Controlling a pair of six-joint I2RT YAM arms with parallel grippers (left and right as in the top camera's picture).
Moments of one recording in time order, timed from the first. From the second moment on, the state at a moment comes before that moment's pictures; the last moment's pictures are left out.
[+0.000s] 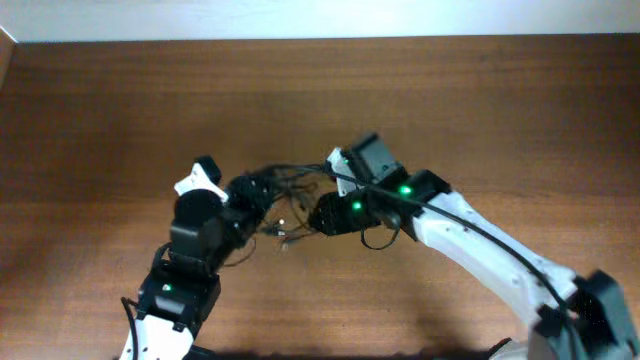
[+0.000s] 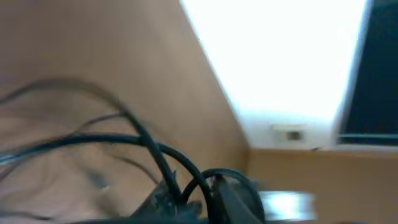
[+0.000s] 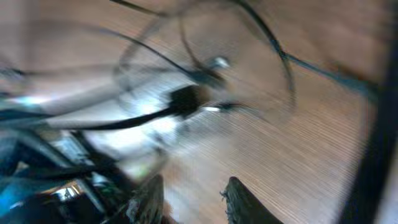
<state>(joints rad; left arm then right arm) -0.28 0.88 0.61 -0.12 0.16 -1.24 0.64 1.62 1.17 -0.62 -0.49 0.49</state>
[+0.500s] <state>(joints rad) 0.04 0.85 0.64 -0.38 0.23 -1.14 0.40 1.72 1.16 -0.72 -0.28 0.42</state>
